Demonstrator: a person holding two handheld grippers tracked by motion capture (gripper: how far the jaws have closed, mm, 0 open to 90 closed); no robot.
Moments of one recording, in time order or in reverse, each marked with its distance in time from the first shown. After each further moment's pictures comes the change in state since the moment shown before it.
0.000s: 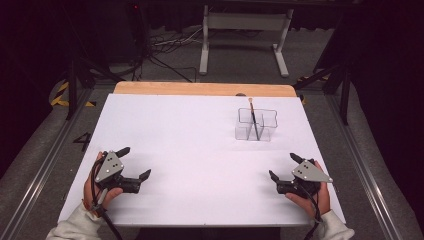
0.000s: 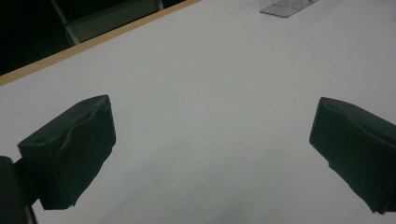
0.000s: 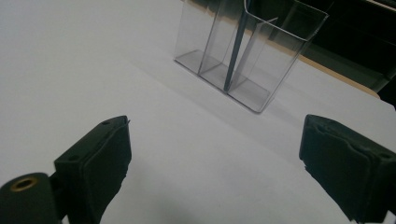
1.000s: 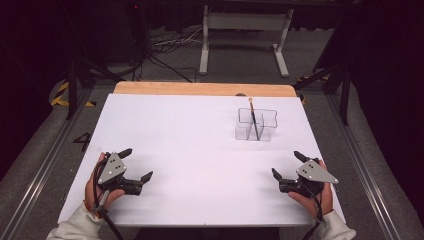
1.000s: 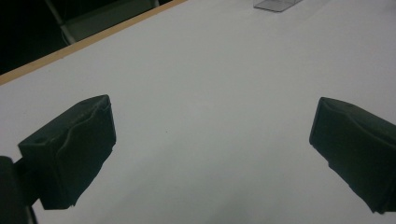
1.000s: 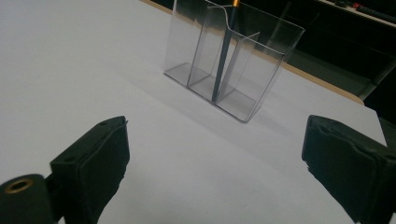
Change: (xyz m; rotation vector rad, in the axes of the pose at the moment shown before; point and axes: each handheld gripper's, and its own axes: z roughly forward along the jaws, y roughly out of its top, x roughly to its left) left arm -0.005 0.001 0.001 0.014 -0.010 0.024; right arm -0.006 0.002 -0.006 -0.040 -0.032 0.020
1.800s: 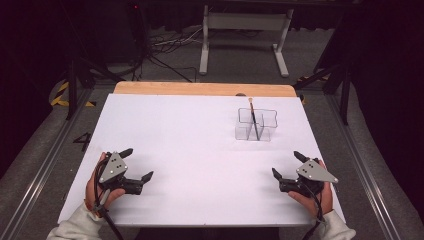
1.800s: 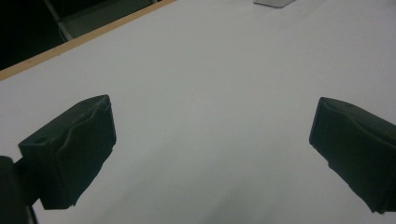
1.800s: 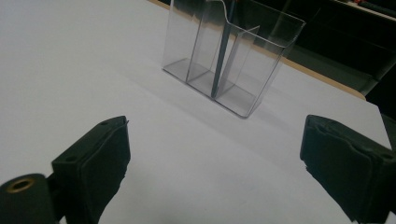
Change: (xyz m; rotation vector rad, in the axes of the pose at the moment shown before) left arm 0.001 0.000 0.003 0.015 -0.011 -0.001; right arm -0.001 -0.003 0.002 0.012 0.002 0.009
